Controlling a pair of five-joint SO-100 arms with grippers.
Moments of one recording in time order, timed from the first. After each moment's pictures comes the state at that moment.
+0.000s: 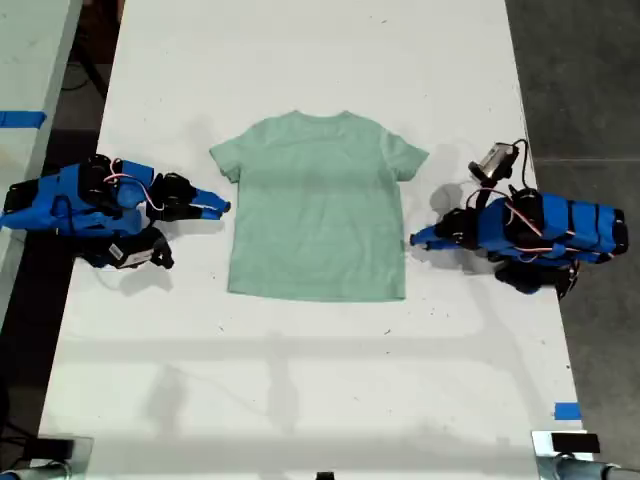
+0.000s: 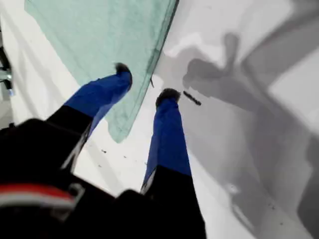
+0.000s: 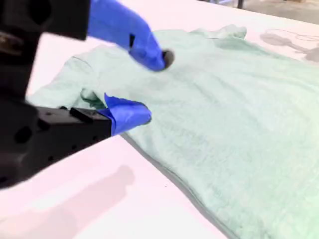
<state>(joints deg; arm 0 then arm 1) -14.6 204.8 186.2 57.6 -6.6 9.7 200.3 174.2 78.5 3.6</state>
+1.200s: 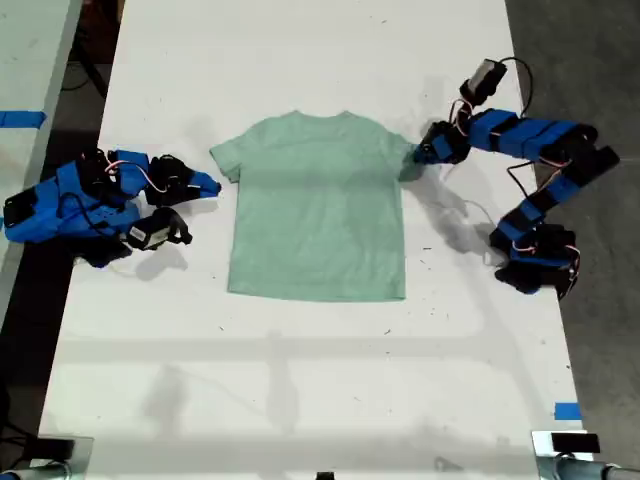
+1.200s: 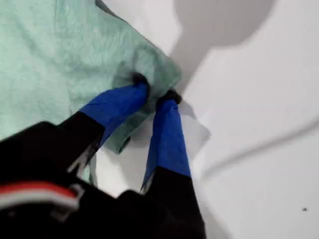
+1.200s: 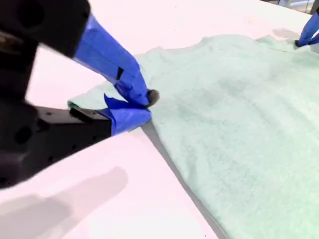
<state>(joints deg) -28.3 204.8 186.2 58.1 -6.2 59.9 98.3 122.1 40.1 -32.3</state>
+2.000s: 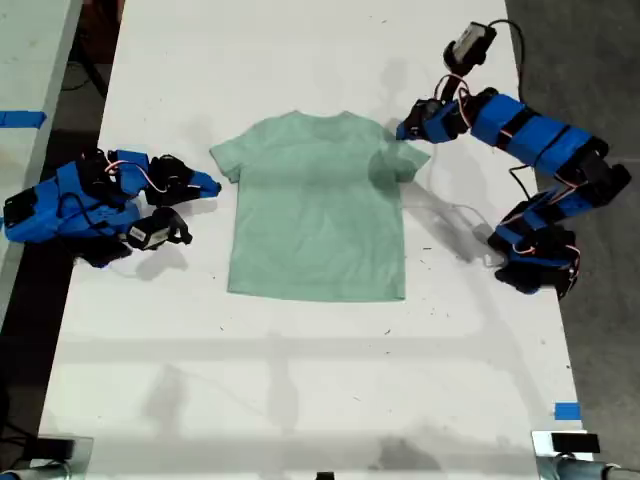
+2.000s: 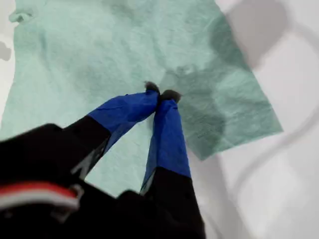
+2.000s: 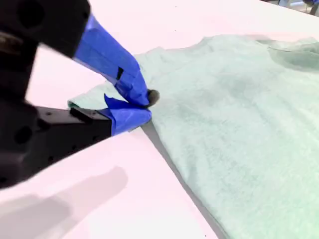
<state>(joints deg) -28.2 204.8 186.2 58.1 -6.2 49.1 112.3 108.5 53.3 -35.4</state>
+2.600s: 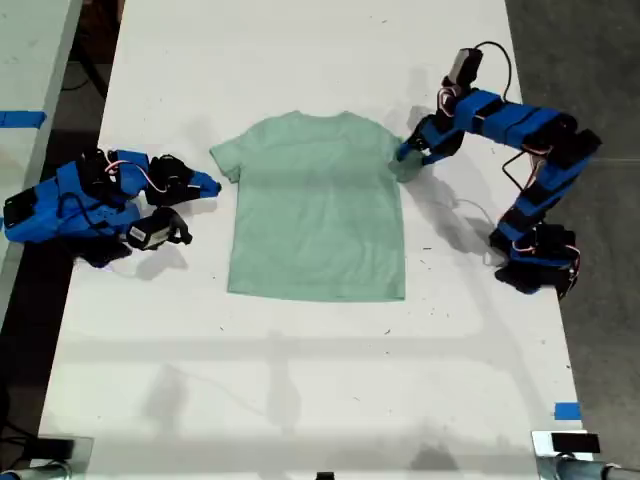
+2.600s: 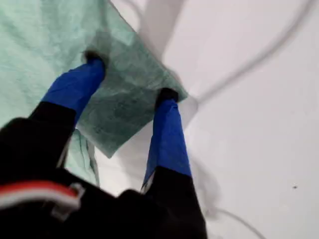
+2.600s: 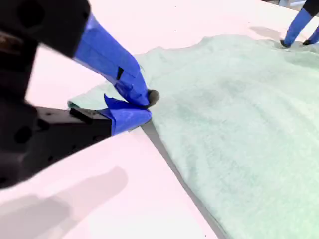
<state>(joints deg) -28.2 204.8 186.2 58.1 -6.1 58.7 86.6 101.9 60.9 -37.0</state>
